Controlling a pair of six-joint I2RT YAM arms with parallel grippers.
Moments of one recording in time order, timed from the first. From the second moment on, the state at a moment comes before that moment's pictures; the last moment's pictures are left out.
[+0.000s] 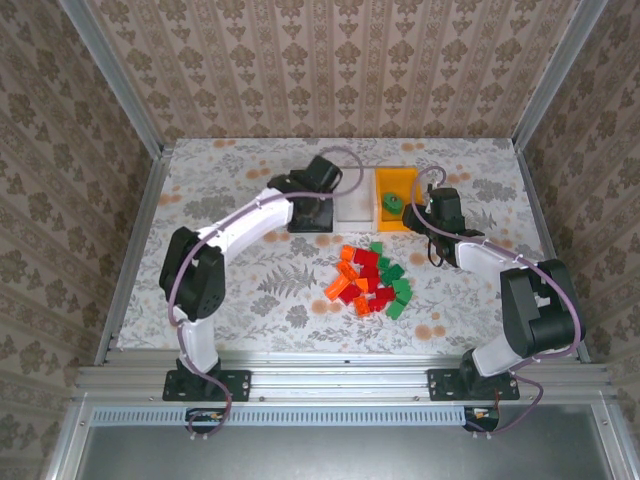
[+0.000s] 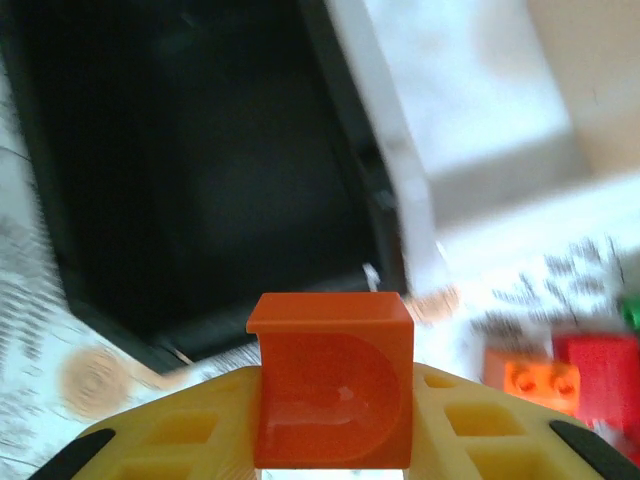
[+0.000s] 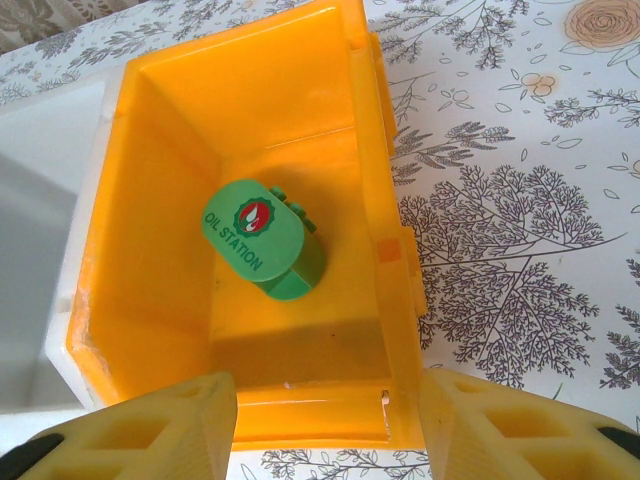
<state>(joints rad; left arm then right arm) -0.70 1.91 1.64 -0.77 -0.21 -0.28 0.17 1.52 0.78 0.11 0.05 0.39</state>
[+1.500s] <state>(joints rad) -0.87 2.03 1.57 -0.72 -0.03 -0.29 0.04 1.46 0.74 0.12 -0.17 0.48</state>
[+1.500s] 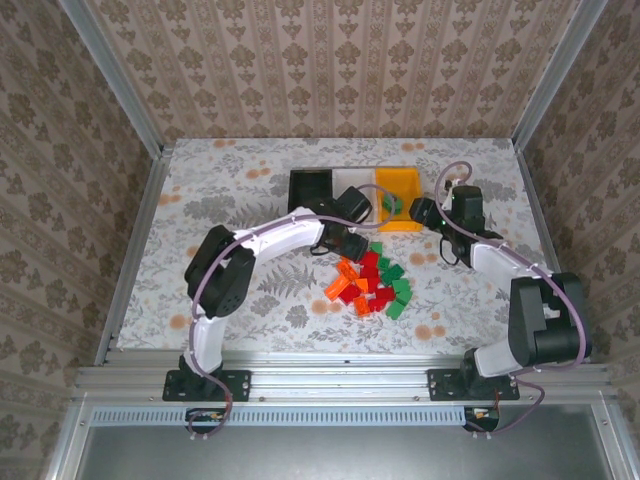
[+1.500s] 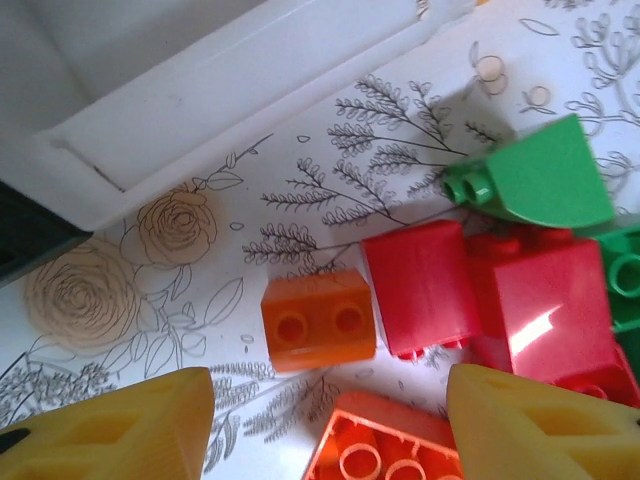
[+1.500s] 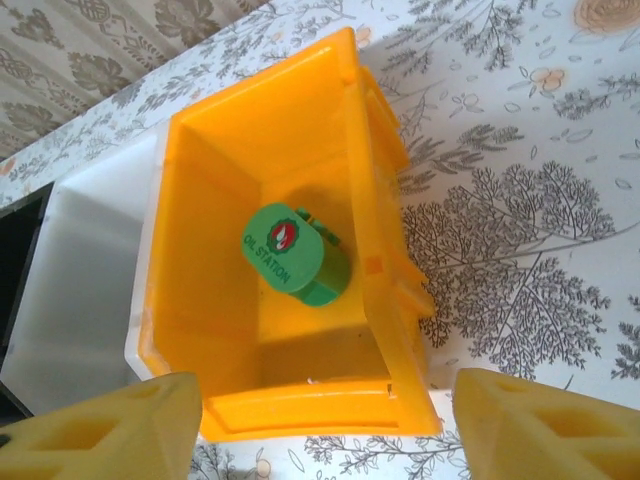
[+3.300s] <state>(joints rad) -0.58 2.10 1.93 -0.80 -0.14 -0.21 0.06 1.44 0.65 0.16 -0.13 0.50</state>
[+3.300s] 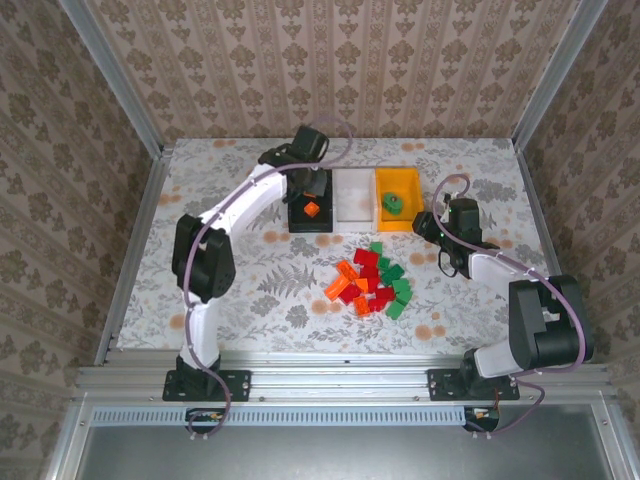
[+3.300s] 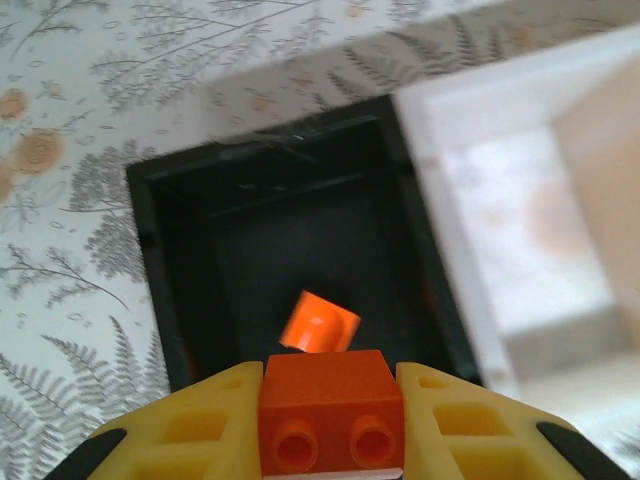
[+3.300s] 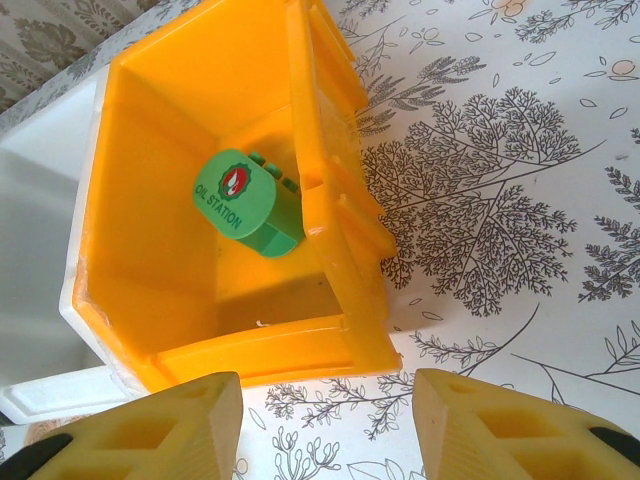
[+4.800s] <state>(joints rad) -0.42 1.72 1.39 -0.68 0.38 -0.61 0.64 1.62 1.02 -0.51 0.24 0.63</state>
